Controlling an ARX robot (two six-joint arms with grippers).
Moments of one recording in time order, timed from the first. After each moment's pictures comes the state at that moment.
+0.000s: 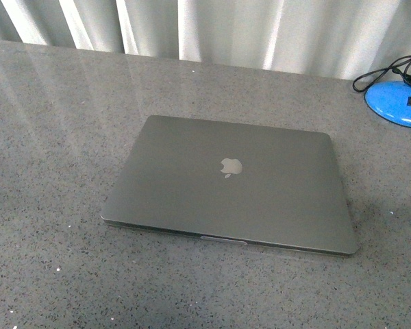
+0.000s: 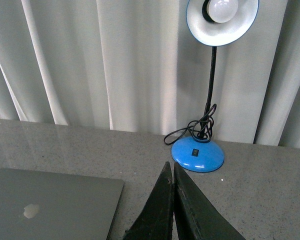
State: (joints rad) left arm 0.00 0.41 0.02 0.41 0.00 -0.01; right arm 0.00 0.27 0.02 0.27 0.00 -0.01
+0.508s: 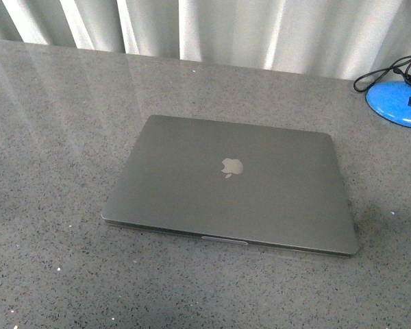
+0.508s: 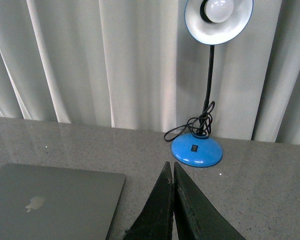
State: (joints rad) left arm 0.00 0.21 0.02 0.21 0.00 -0.01; right arm 0.00 0.00 0.02 0.00 0.00 -0.01
